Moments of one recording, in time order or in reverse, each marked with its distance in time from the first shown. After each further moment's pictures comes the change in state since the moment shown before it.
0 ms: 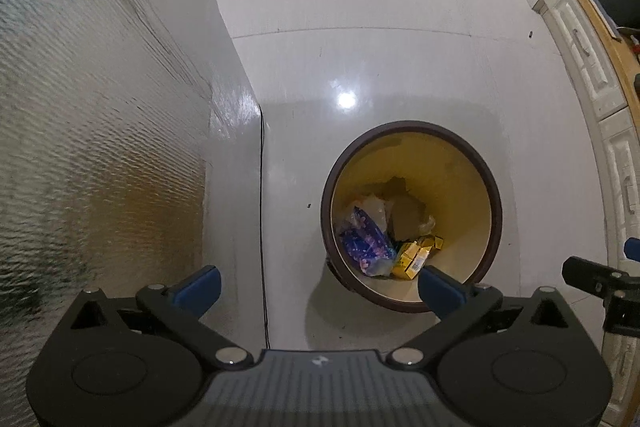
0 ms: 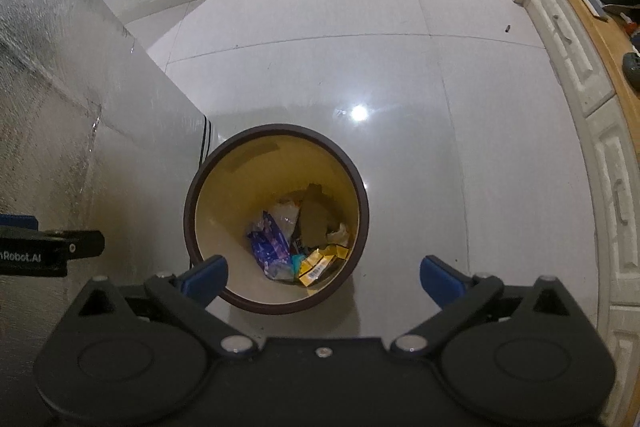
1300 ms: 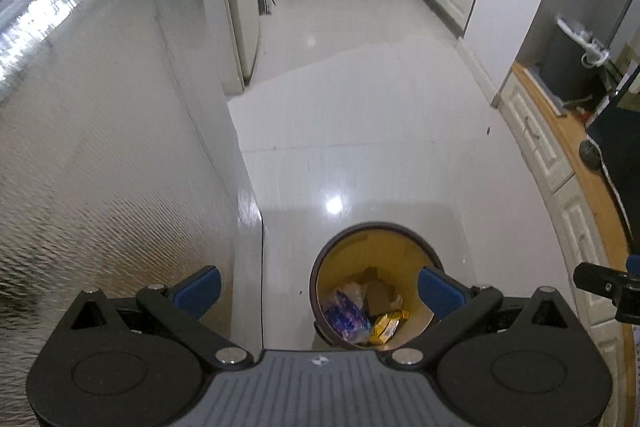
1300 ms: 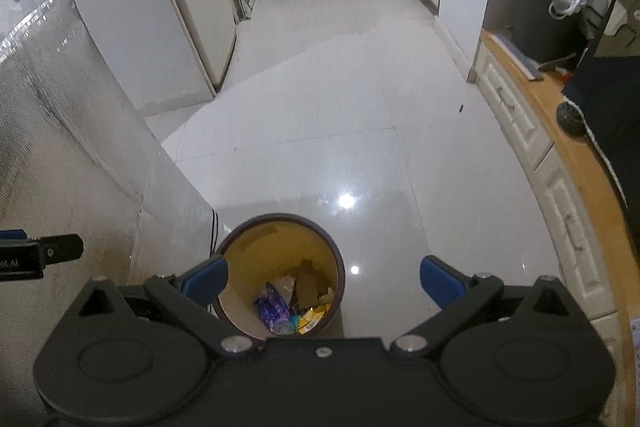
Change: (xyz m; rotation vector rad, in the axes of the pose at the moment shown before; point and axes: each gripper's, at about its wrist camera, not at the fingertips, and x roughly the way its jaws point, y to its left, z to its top) left arm -0.155 -0.007 -0.045 0.006 -0.361 -0.028; right arm -0.149 -0.011 -0.040 0.070 -0.312 -0.020
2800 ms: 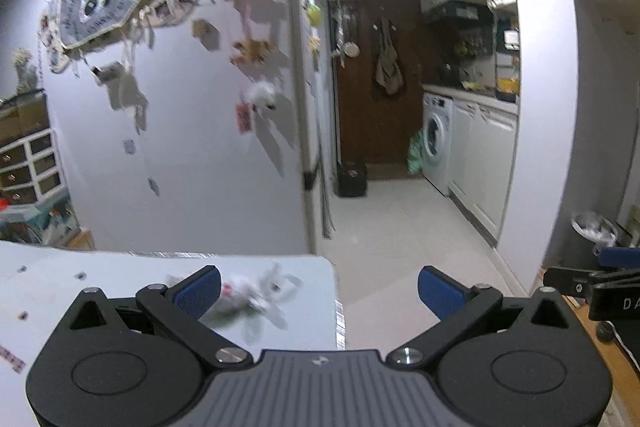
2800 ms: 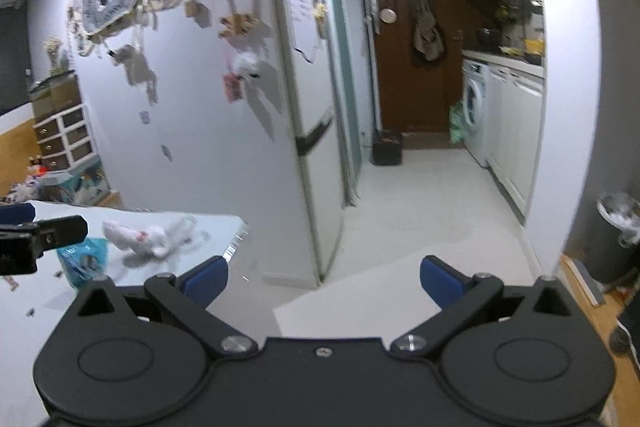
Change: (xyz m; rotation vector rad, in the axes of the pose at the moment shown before) left arm -0.270 0.107 0.115 -0.015 -0.626 0.144; right arm -0.190 0.154 0.158 -0.199 -0.509 0.240
